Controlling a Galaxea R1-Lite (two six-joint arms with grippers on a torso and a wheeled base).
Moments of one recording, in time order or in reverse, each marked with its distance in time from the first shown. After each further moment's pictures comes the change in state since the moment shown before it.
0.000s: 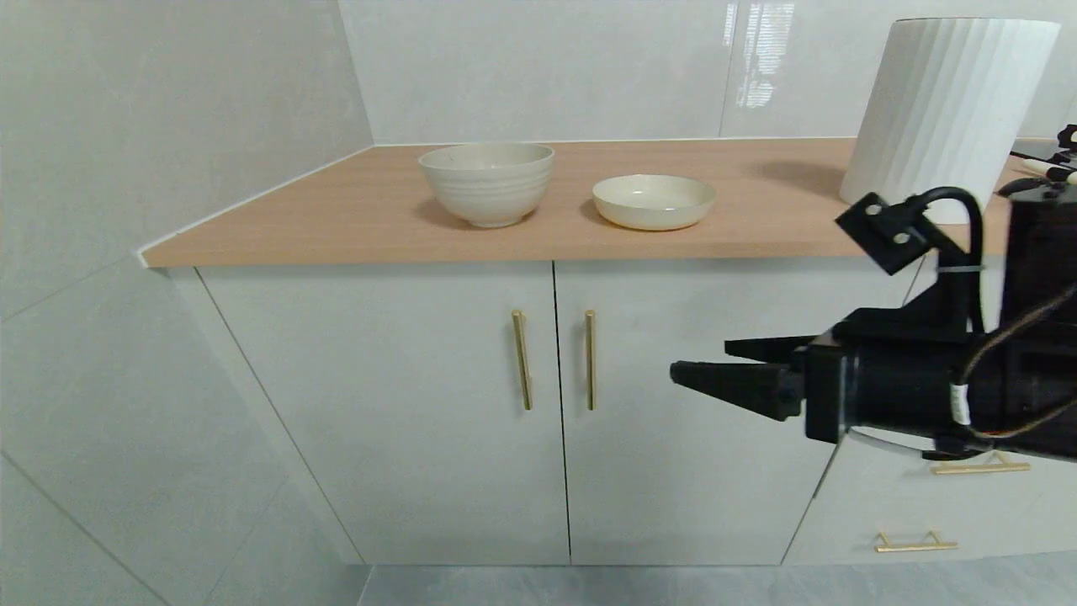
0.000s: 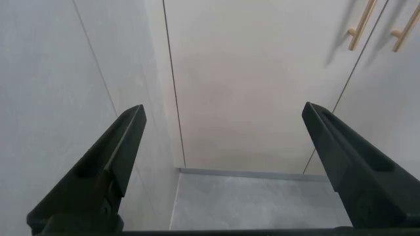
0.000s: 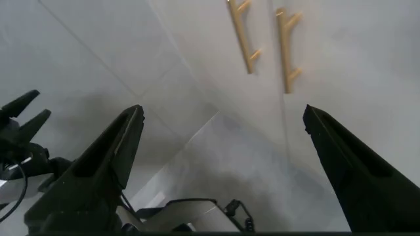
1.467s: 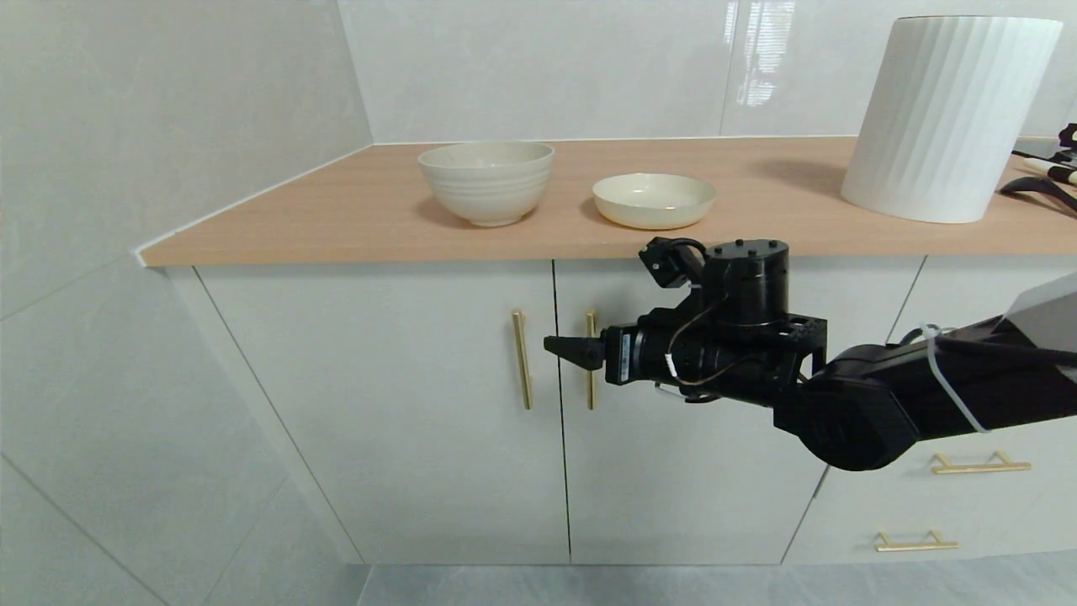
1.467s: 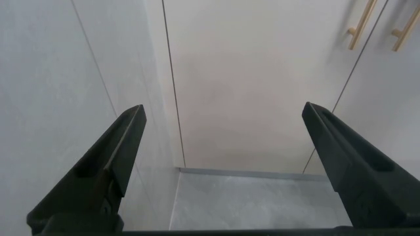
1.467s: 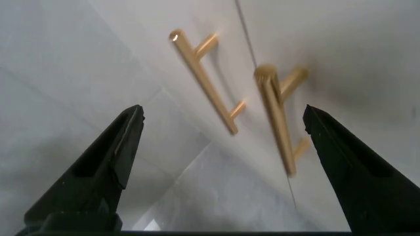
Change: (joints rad) left arm 0.000 0.000 0.000 0.000 0.000 0.000; right arm 0.011 0.555 -0.322 -0.296 -0.033 0.053
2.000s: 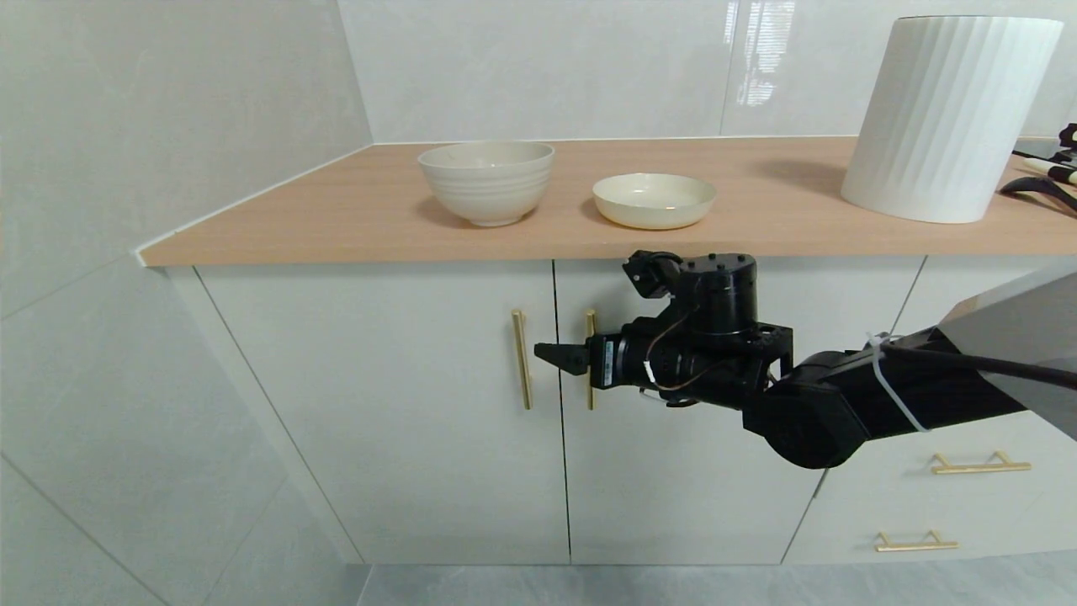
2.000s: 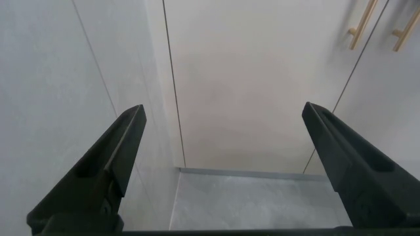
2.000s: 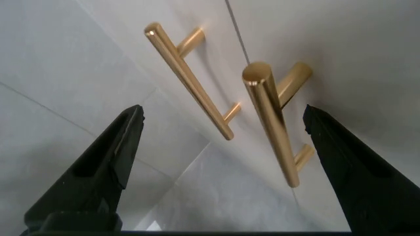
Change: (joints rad) left arm 0.000 0.000 0.000 0.000 0.000 0.000; right arm 0.006 0.075 -0.052 -0.007 -0.010 0.023
